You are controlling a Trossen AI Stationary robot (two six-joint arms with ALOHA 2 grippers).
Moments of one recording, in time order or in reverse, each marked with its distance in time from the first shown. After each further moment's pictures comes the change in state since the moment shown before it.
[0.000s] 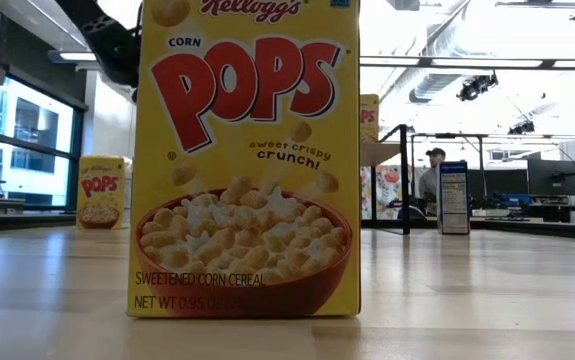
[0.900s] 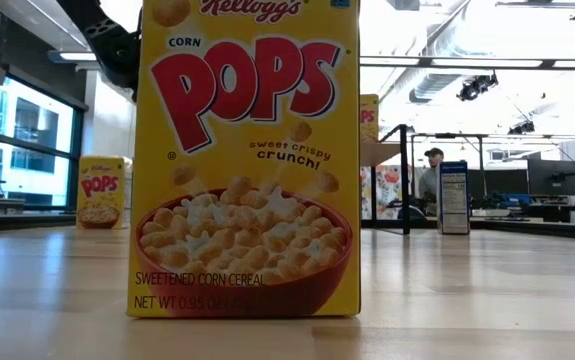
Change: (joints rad) left arm 0.012 0.015 0.001 0.011 0.000 0.006; right arm 0.000 0.000 -0.001 0.000 0.000 0.000
